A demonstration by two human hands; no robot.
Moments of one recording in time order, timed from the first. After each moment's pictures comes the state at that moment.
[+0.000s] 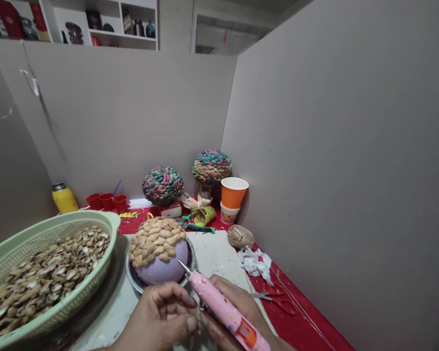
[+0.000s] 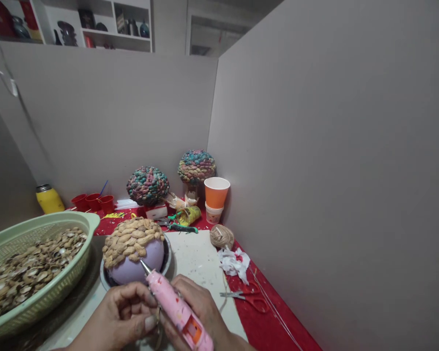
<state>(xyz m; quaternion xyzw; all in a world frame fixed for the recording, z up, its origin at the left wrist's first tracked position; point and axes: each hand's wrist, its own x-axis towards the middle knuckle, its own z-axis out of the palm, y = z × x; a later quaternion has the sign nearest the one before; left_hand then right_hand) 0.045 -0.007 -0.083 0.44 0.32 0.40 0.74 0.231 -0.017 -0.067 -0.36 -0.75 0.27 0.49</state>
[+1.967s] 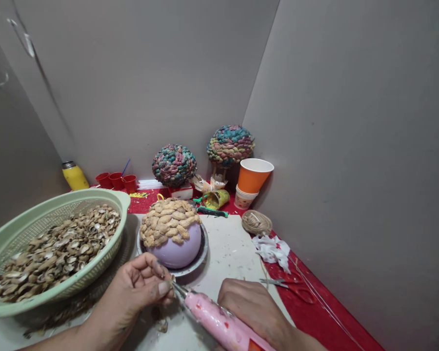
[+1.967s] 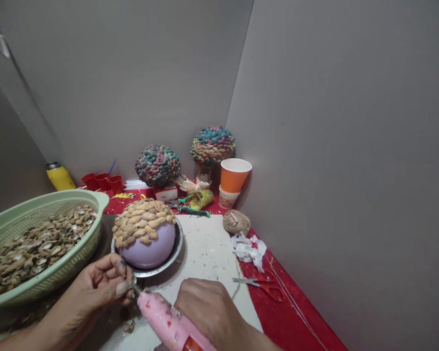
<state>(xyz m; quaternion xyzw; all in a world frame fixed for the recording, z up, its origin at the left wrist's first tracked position) -0.002 -0.021 -0.036 0.37 0.38 0.45 0.72 0.226 -0.018 -0.058 -0.24 -0.88 0.01 0.42</state>
